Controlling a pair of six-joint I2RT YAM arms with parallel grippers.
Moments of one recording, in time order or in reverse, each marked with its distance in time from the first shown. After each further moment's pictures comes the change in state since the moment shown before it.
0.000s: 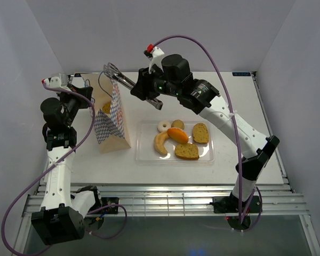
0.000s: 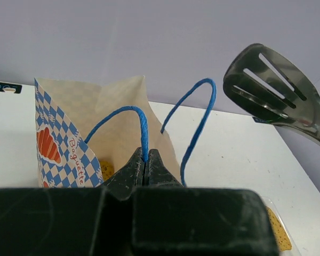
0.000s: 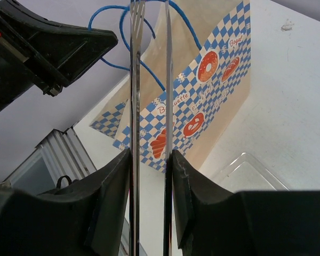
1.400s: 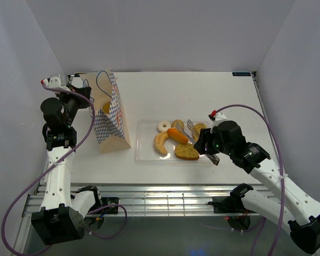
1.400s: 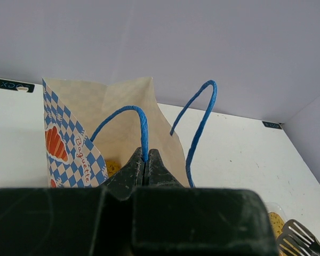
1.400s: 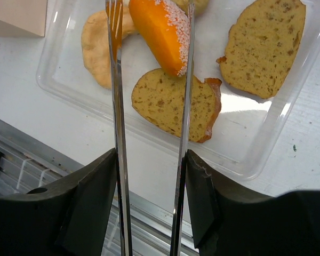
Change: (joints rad) left arm 0.000 0.000 0.000 -0.009 -0.043 0.013; right arm -0.258 -0.950 -1.318 0.001 0.114 0.056
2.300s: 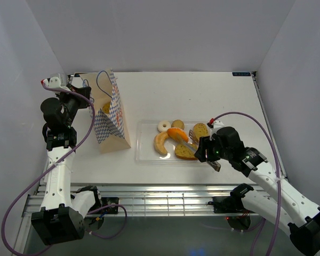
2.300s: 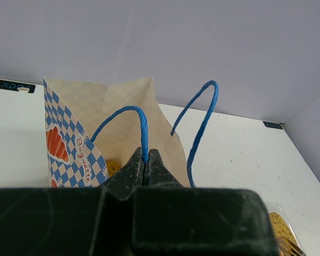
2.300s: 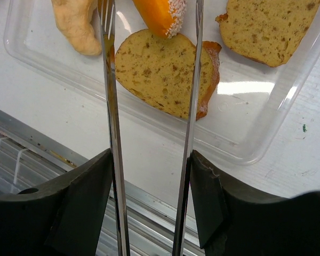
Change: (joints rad) left arm 0.000 -0.001 0.000 0.000 -0.003 0.004; right arm -0.029 -0.038 -0.130 0.000 -0.057 -0.035
